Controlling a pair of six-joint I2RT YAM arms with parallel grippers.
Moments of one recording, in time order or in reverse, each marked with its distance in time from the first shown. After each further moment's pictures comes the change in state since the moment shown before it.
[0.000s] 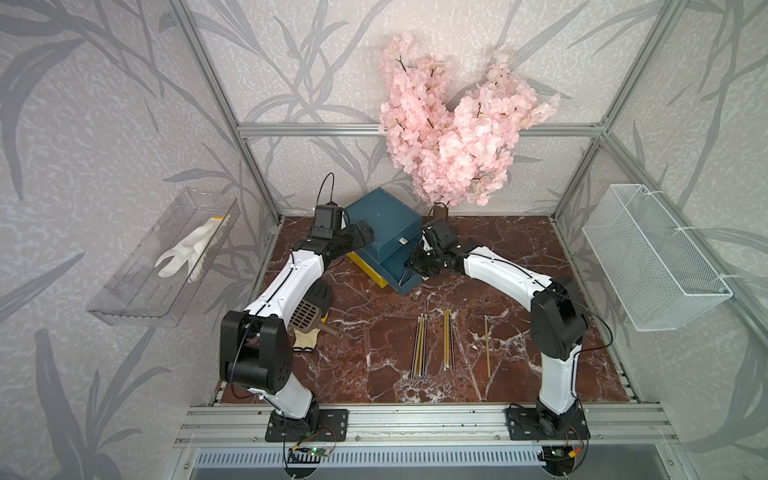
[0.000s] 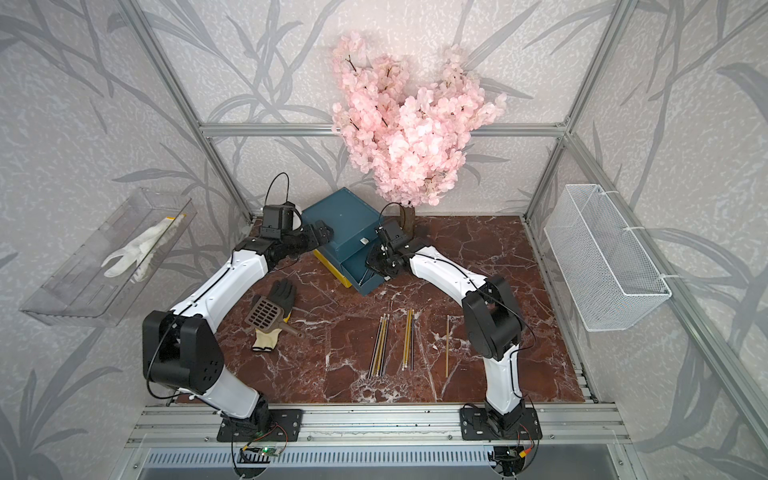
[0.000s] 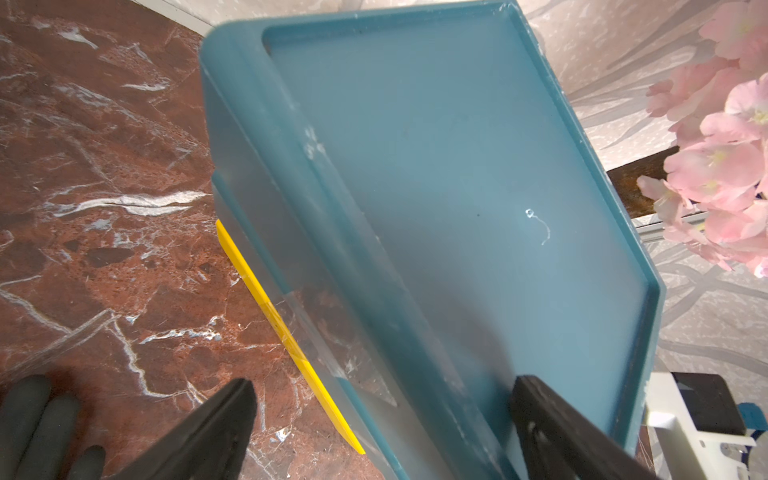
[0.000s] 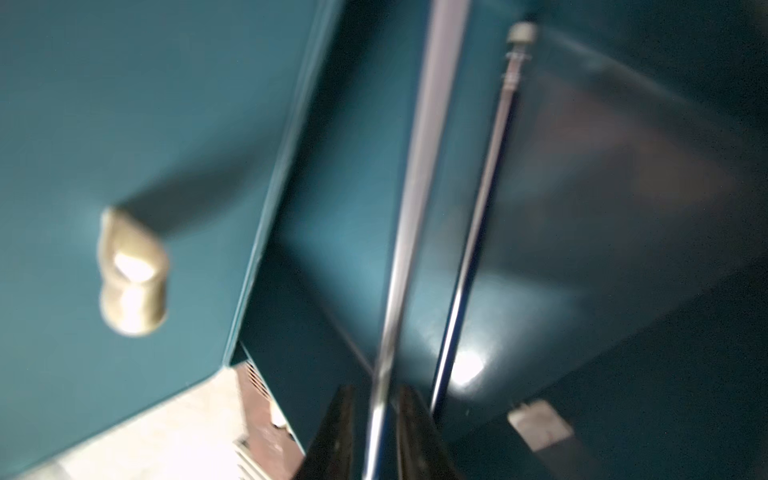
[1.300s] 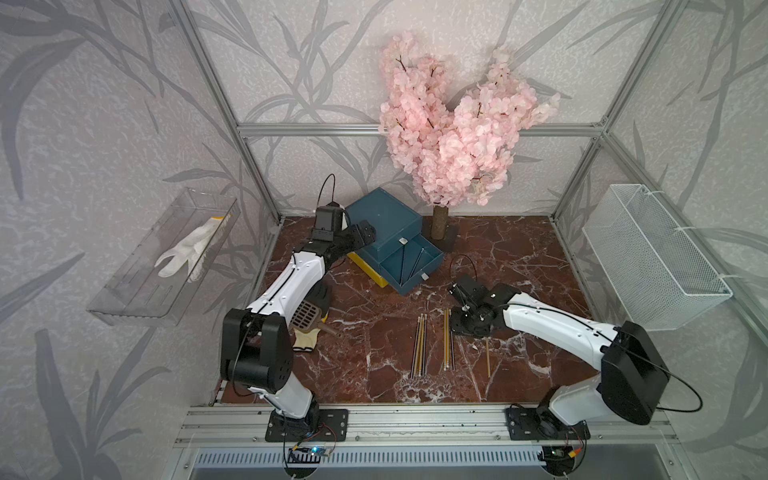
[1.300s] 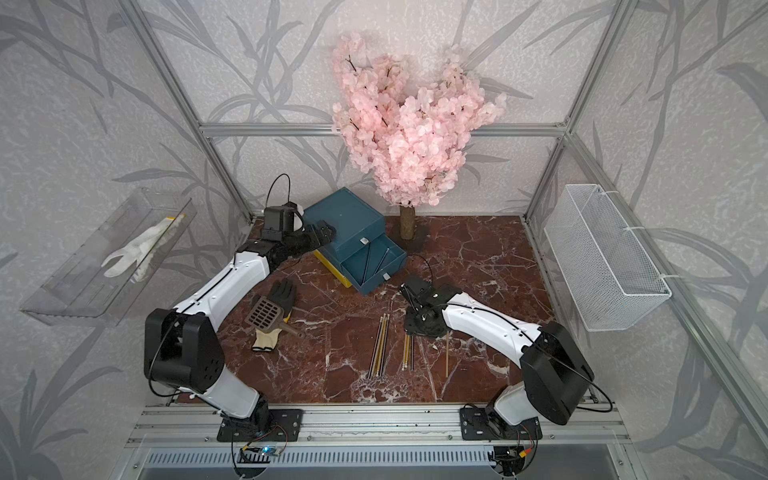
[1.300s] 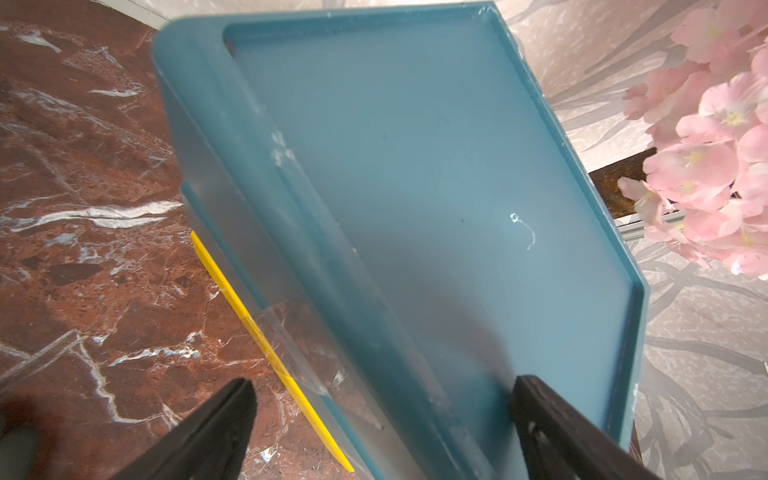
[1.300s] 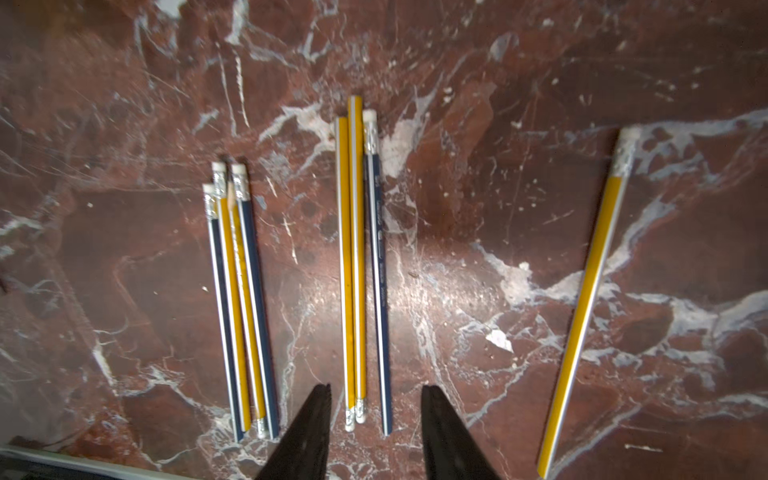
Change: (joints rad) left arm 0.000 0.008 -0.034 0.064 0.027 -0.002; right arm 0.112 -0.495 -0.636 -0.326 0.241 -0.130
